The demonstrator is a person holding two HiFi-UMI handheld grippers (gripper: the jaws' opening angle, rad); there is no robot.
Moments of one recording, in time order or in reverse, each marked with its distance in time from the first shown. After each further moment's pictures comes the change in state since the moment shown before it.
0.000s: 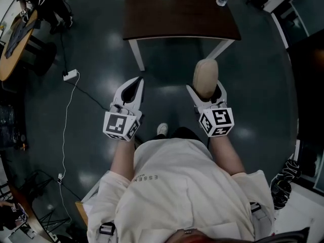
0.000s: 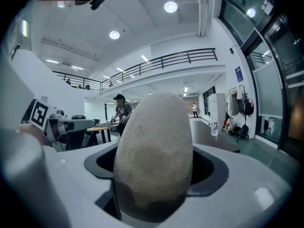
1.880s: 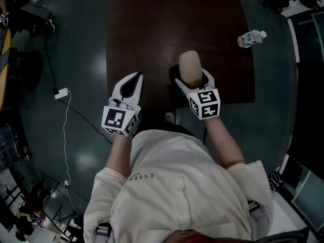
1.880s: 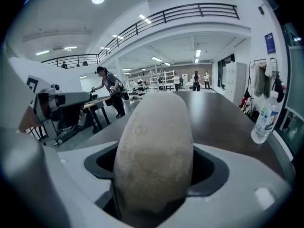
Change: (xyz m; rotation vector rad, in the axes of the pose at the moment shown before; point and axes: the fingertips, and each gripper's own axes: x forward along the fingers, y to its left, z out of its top) left arm 0.407 0.248 -0.049 -0.101 0.172 0.025; right arm 0.458 -0.198 -0.018 -0.021 0.435 0.120
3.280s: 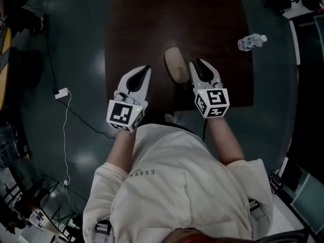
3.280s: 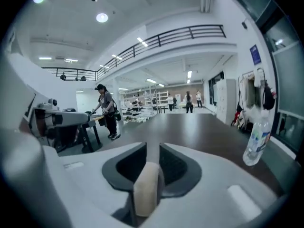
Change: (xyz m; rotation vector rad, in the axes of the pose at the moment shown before) left arm 0.045 -0.017 0.019 0.055 -0.027 -0.033; right arm -0.011 -0.044 0.065 0.023 -0.272 -0.066
